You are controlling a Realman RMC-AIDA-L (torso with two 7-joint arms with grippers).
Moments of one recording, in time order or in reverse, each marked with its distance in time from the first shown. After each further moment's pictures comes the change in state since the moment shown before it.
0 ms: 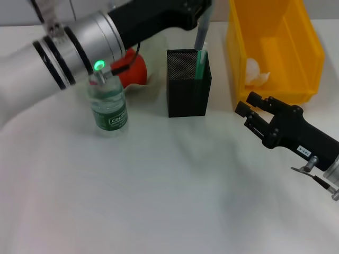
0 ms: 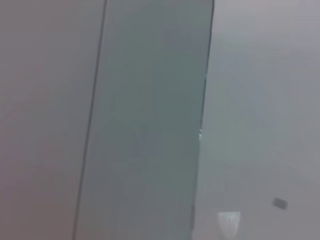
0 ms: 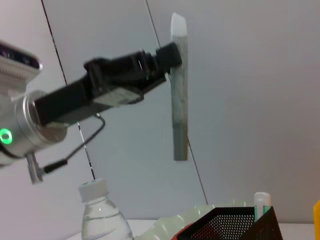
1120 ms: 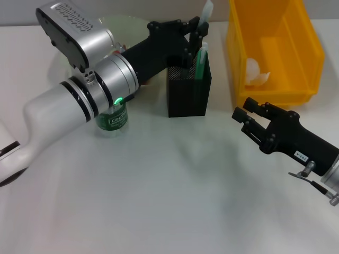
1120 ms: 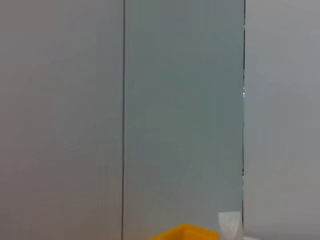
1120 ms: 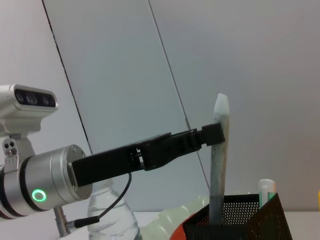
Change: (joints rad) left arm -0.074 0.000 0.309 -0.260 -0.522 -0.145 0.514; right arm 0.005 0.002 -0.009 0.028 -0.004 -0.001 0.001
